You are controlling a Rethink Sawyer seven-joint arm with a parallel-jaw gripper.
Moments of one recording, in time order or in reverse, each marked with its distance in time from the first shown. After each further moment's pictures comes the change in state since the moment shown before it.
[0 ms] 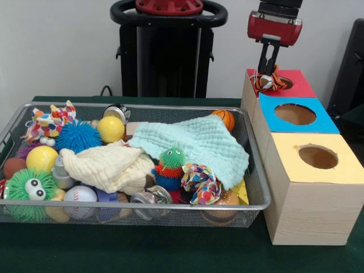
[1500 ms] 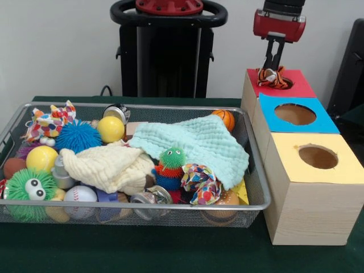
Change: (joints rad) arm 0.000 -0.032 0.055 0.066 0.005 0.000 0.000
